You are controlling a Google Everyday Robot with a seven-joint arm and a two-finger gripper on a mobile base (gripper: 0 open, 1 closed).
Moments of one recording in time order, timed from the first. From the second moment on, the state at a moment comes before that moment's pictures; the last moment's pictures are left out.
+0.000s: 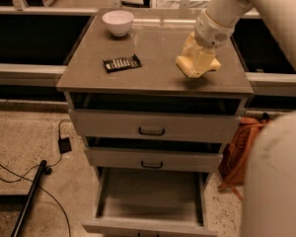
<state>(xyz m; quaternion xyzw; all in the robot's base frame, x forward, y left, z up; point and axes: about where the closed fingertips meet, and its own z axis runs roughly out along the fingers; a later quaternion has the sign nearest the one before) 0.663 -0.139 0.869 -0.77 0.62 0.05 0.17</state>
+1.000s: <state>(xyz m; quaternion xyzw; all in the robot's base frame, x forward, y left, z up) 0.534 -0.143 0.879 -0.59 0.78 0.13 0.18</state>
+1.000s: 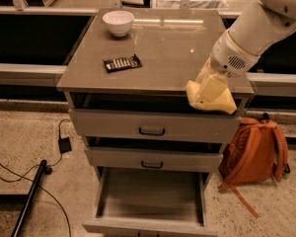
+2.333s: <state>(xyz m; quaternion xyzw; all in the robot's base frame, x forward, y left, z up) 0.495 -0.086 0.659 -0.43 0.69 0.45 0.37</state>
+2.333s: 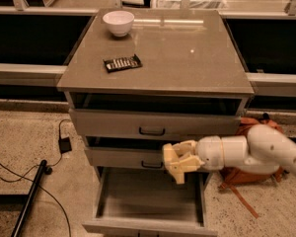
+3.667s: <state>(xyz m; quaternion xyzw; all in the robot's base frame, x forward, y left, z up) 0.506 -0.082 0.472 -0.37 0.67 0.46 0.45</state>
